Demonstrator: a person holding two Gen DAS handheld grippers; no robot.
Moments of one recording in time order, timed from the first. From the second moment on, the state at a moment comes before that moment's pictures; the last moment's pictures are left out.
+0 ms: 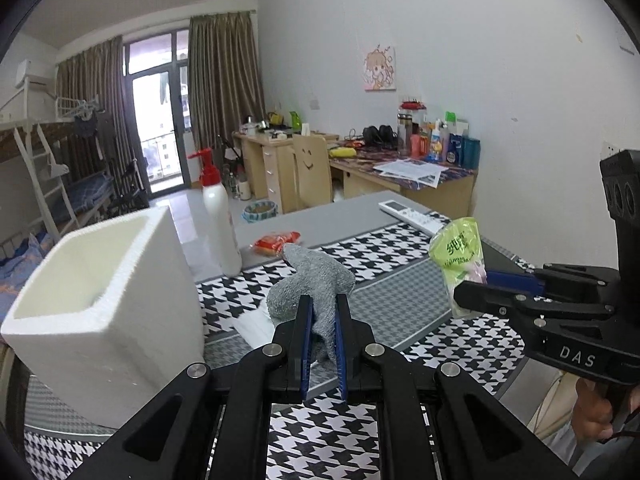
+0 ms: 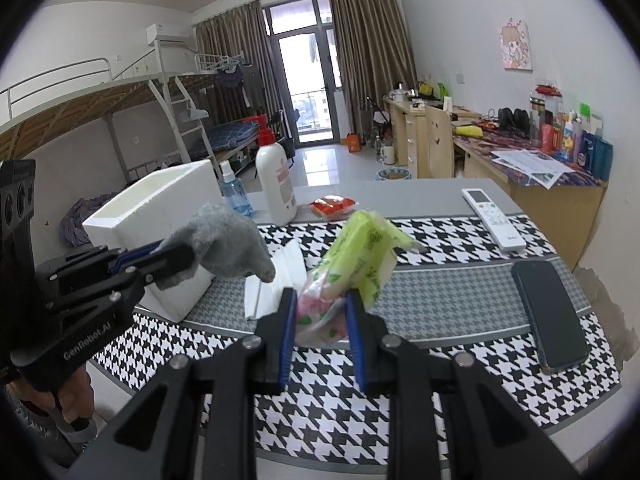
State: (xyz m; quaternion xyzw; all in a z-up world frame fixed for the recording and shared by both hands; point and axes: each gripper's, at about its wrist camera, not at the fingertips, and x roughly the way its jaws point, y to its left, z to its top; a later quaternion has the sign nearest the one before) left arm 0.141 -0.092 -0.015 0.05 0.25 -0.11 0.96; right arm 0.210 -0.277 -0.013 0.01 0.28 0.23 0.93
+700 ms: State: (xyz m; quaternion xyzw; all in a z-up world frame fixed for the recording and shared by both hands) left arm 0.128 -0.061 0.024 0.03 0.20 -0.09 0.98; right arm 0.203 -0.253 0.017 -0.01 0.25 0.24 0.94
